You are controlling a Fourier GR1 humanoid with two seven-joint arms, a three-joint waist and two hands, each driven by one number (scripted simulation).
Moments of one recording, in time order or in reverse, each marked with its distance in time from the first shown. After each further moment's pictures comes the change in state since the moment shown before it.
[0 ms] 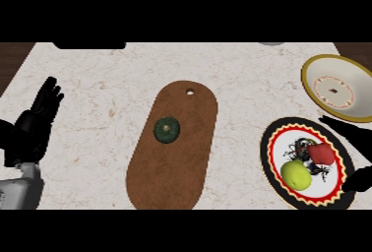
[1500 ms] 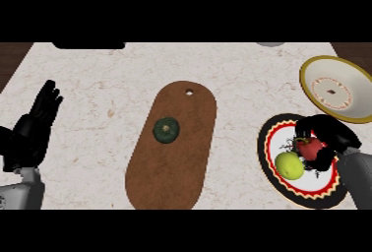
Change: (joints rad) left arm 0.024 -0.062 0.054 -0.041 -0.061 -0.051 0.006; right arm -0.226 0.216 -0.029 0.327 0.266 -0.135 -0.144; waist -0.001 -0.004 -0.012
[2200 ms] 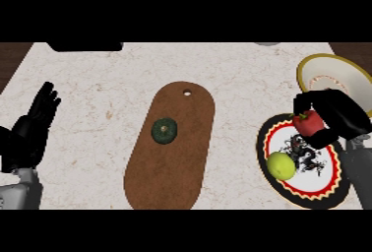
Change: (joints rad) left arm 0.003 0.003 0.020 0.024 0.000 -0.012 -0.006; right arm 0.020 0.009 -0.022 -0.424 0.017 -0.001 0.103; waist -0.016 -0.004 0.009
